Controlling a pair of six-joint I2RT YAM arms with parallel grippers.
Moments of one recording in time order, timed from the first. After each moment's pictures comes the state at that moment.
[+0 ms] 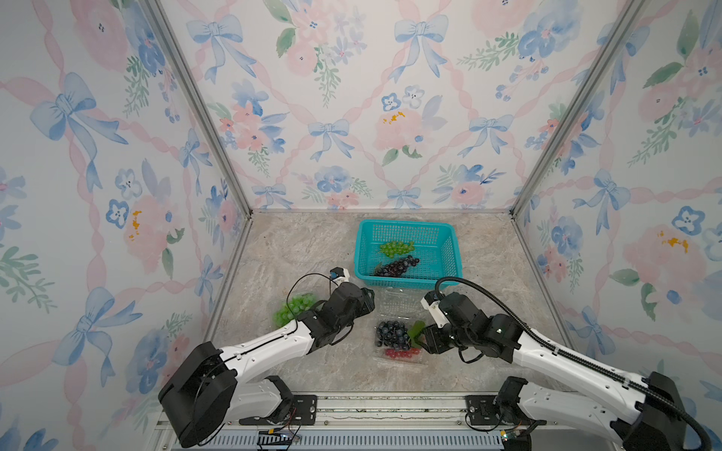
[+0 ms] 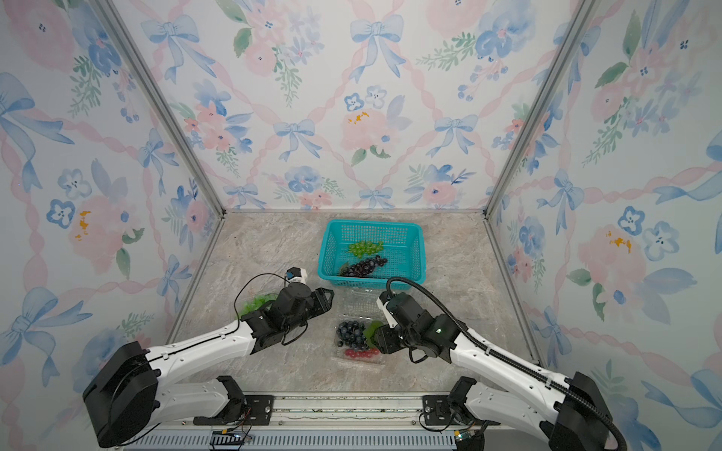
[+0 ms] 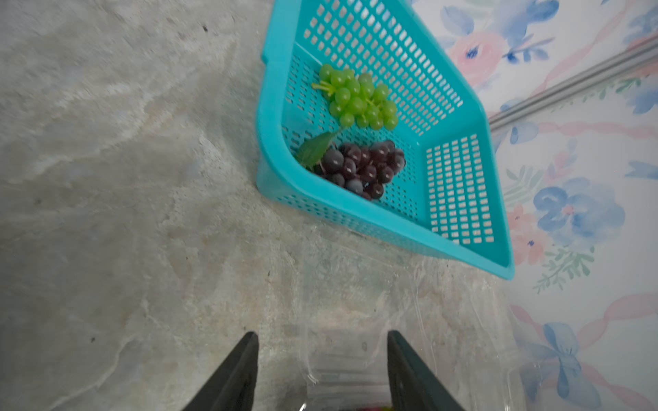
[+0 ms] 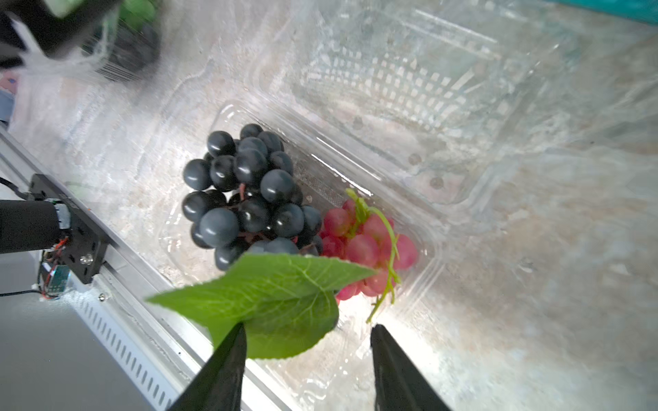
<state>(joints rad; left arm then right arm) -0.81 1.24 0.61 0.01 -0.20 -0.97 0.84 1.14 0.85 -0.65 -0.12 0.50</state>
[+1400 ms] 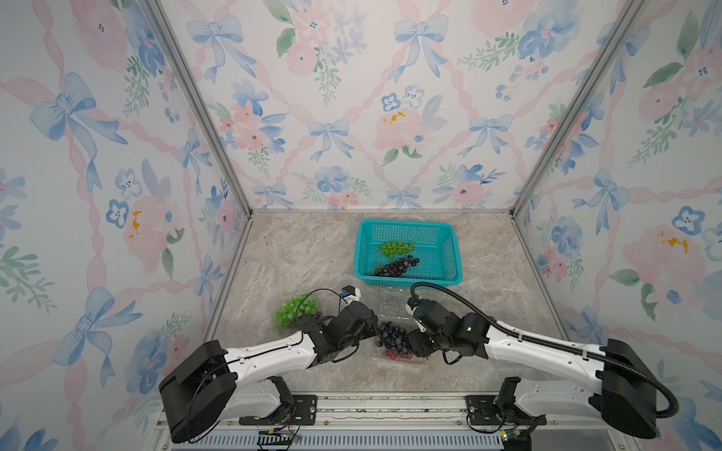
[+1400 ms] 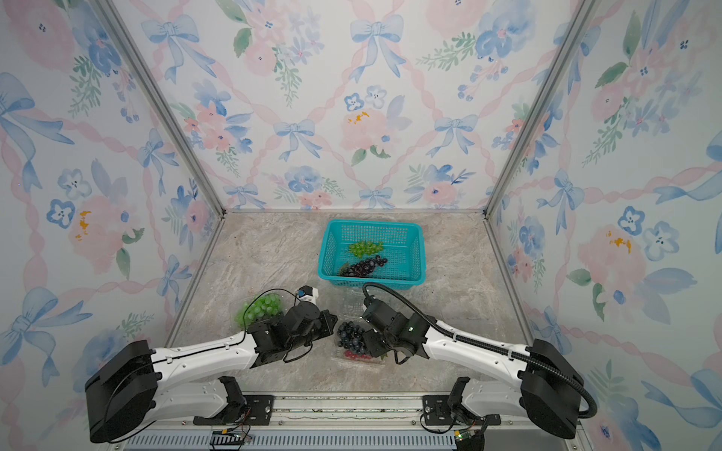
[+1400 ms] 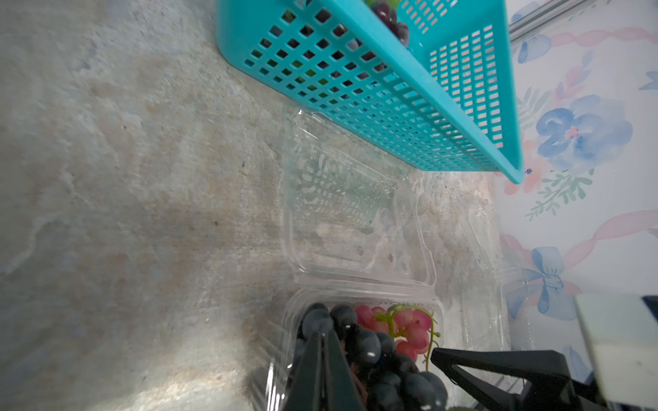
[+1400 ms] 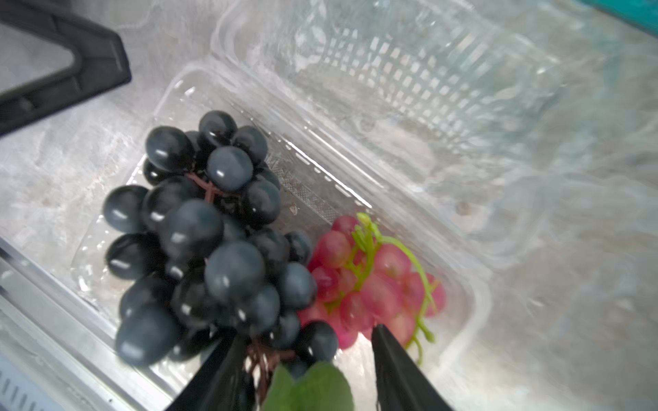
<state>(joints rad) -0.94 1.20 0.52 0.02 -0.18 -1.09 0.98 1.36 0.90 -0.61 0.06 0.49</state>
